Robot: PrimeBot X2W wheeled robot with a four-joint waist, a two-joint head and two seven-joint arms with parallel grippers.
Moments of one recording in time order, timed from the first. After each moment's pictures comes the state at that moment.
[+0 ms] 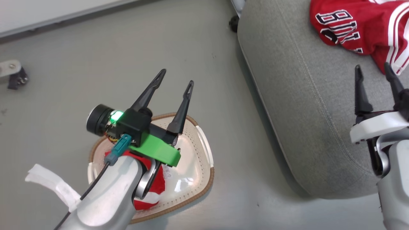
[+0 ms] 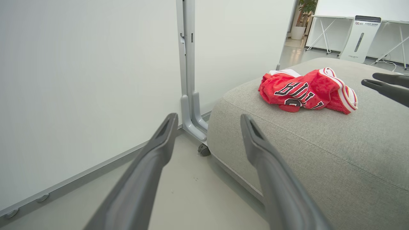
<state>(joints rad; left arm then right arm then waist) -0.55 0.27 -0.68 0.20 -0.42 0.08 -0.26 -0.44 -0.20 -0.14 0.34 0.10 0.13 -0.26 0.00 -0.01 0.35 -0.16</state>
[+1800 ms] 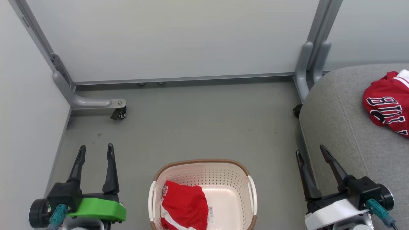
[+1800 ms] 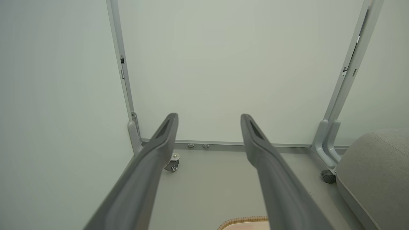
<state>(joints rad) -0.03 0.10 -0.05 0.16 -0.21 -0.05 -0.26 0.04 -0.05 0.06 0.02 0.13 0.13 -0.26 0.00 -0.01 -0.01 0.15</state>
